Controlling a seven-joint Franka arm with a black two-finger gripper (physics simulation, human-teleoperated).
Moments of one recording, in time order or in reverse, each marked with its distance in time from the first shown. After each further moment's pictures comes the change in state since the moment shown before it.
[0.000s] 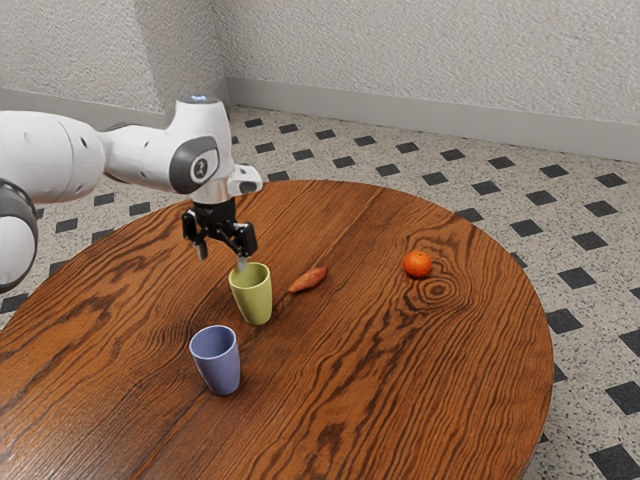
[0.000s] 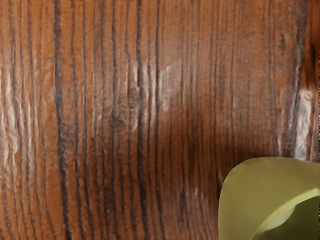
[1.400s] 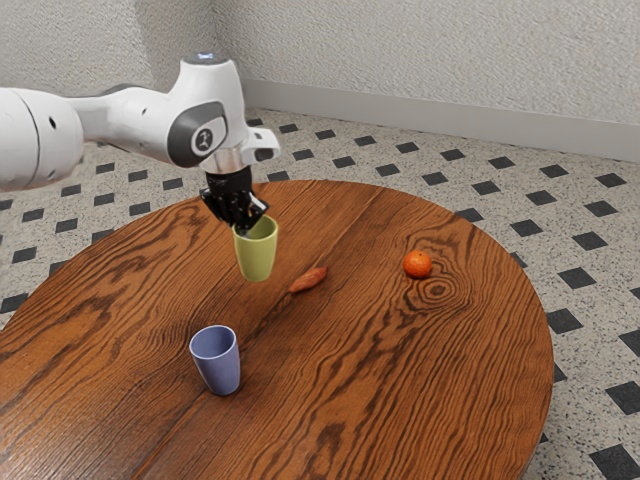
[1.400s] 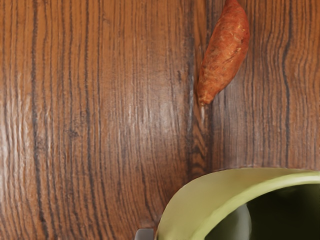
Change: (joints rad) arm -0.079 -0.196 -0.027 -0.084 0.027 -0.004 -0.068
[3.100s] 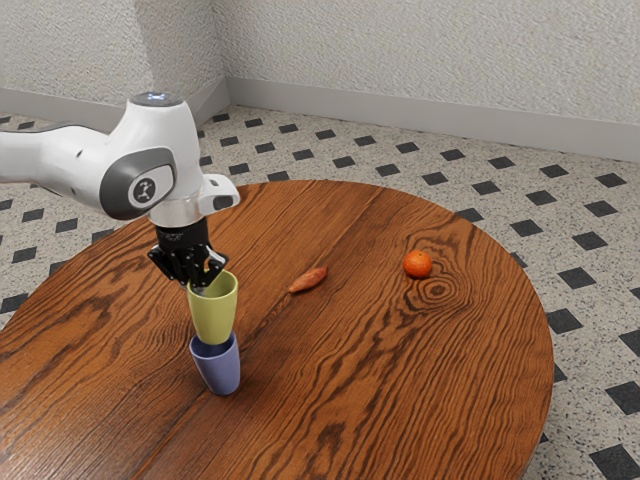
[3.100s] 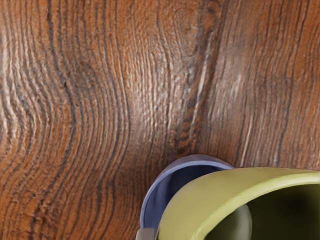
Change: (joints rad) arm -0.096 -0.408 0.060 -0.525 -0.011 0.040 -0.232
